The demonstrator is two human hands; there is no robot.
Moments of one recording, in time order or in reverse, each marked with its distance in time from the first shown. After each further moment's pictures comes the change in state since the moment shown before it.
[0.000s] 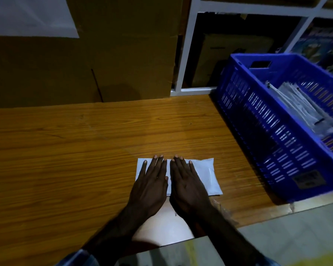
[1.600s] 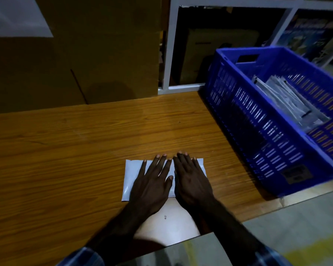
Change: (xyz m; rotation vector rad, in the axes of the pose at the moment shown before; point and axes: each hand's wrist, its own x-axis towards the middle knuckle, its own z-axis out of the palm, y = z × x) left_hand 0.023 0.021 0.017 -0.013 -0.084 0.028; right_hand 0.002 0.045 -0.003 -0.033 -0.040 0.119
